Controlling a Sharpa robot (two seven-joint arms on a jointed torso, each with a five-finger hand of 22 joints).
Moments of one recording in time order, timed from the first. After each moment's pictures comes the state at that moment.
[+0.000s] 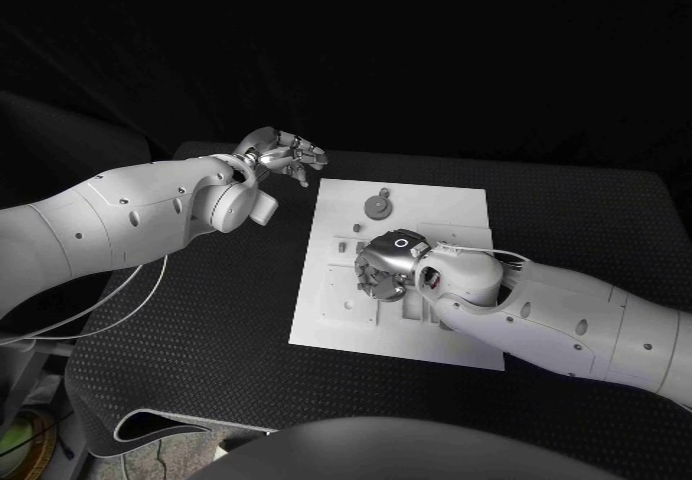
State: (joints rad) left arm 1.26 -0.77 -0.07 1.19 -0.38 -0.26 0.19; left_hand 1.06 -0.09 0.47 -0.29 0.08 0.87 0.17 0.28 0.43 1.19 0.10 0.08 0.41 0.98 -0.01 1.10 0.44 0.04 1.08 -0.11 0.39 1.21; right arm 1.09 -0.48 -0.12 1.38 -1.89 -0.16 -0.11; right_hand 1.05 -0.03 0.61 -0.28 0.30 1.01 0.09 0.34 0.60 1.13 -0.01 0.81 0.98 1.18 -0.11 1.35 0.84 0.22 1.11 -0.05 1.07 1.31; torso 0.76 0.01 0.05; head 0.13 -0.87
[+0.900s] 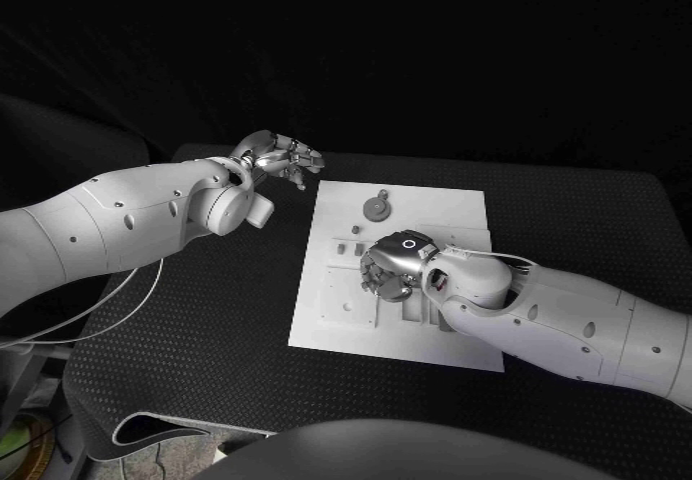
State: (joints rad) left arm 1.26 -0.78 -0.07 1.20 -0.38 -0.25 0.18; left_hand 1.06 -0.09 0.46 -0.29 0.08 0.87 0.18 0.28 0.43 1.19 0.10 0.08 0.41 0.98 -0.01 1.10 0.44 0.04 1.08 -0.11 0.38 1.21; right arm 1.09 -0.50 -0.12 1.38 -1.87 -0.21 -0.11; right_hand 1.05 -0.02 0.65 -0.28 0.30 1.01 0.09 0.34 0.61 1.13 -0.01 0.82 0.97 1.19 -0.12 1.35 0.84 0.22 1.11 -0.04 1.07 1.31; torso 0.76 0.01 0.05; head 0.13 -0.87
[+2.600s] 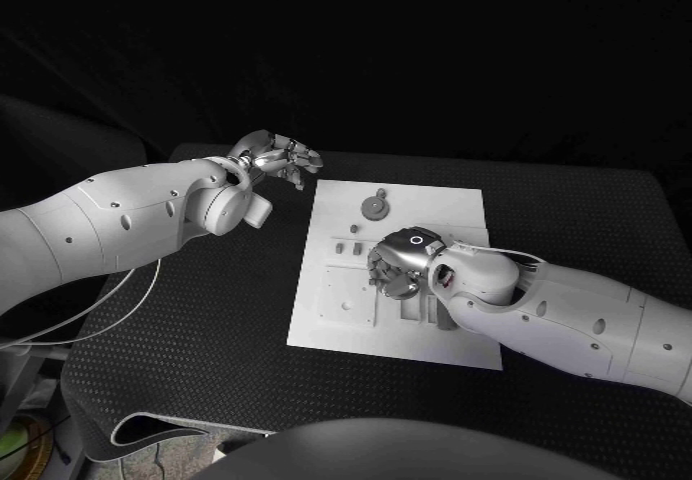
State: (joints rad) left arm 1.26 -0.78 -0.07 1.20 -0.38 -0.24 0.18; left_hand 1.05 -0.10 0.46 -0.29 0.08 0.87 0.17 0.28 0.43 1.19 0.10 0.08 0.42 0.98 -0.01 1.10 0.45 0.04 1.09 -0.11 0.38 1.21; right arm 1.09 -0.53 -0.11 1.40 -1.86 -0.19 -0.14; right_hand 1.02 -0.16 0.67 -0.22 0.30 0.98 0.10 0.30 0.62 1.09 0.00 0.82 0.95 1.18 -0.10 1.34 0.85 0.22 1.10 -0.04 1.07 1.31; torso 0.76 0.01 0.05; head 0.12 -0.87
